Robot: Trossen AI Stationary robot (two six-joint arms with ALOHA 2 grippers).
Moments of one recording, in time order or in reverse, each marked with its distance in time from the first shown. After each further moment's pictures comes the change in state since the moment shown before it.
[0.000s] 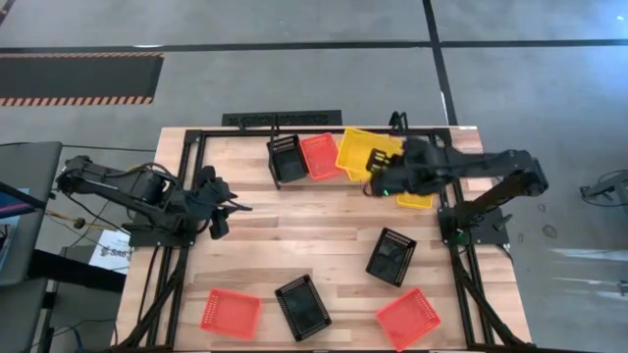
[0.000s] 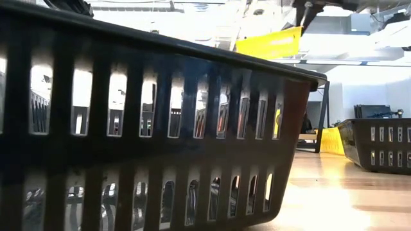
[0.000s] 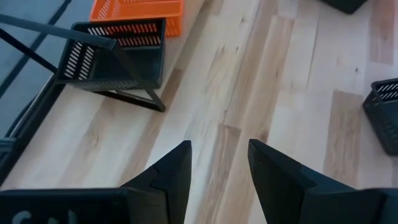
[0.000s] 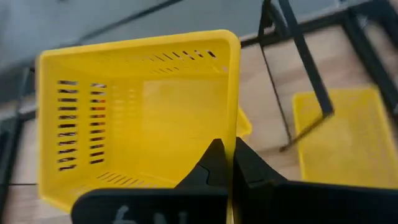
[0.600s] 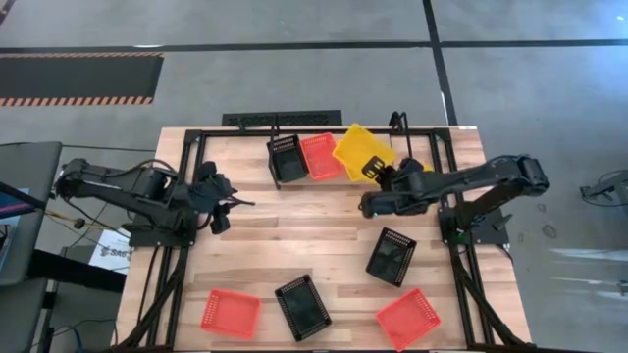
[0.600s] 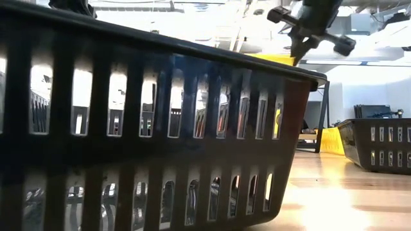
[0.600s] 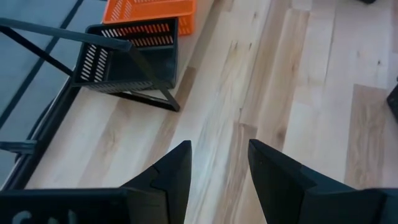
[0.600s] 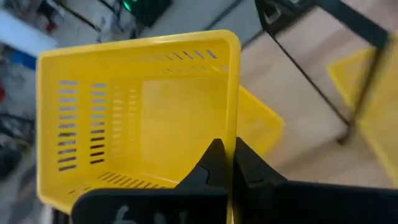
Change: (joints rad) left arm 0.076 0.000 0.000 -0.002 0.019 0.090; right arm 0.030 -0.005 -0.361 0.366 0.215 0.353
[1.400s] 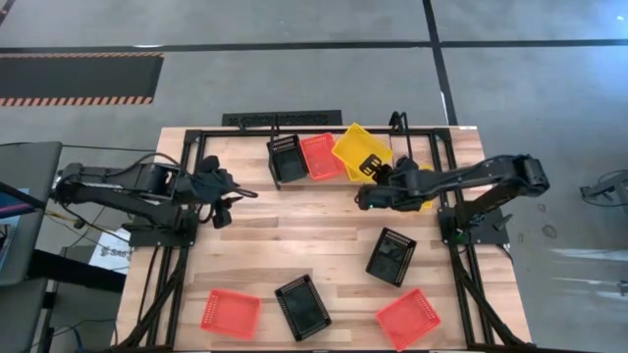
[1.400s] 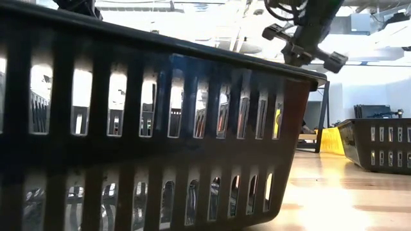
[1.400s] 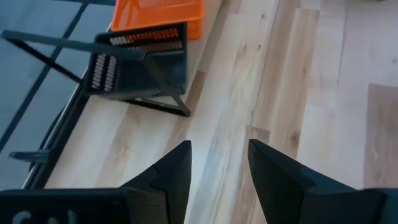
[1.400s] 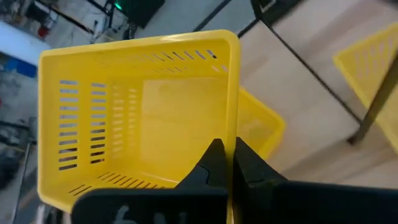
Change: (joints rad) left arm 0.107 0.000 0.000 0.043 0.055 0.133; right arm -0.068 -0.002 -0.123 0.202 -0.041 -0.060
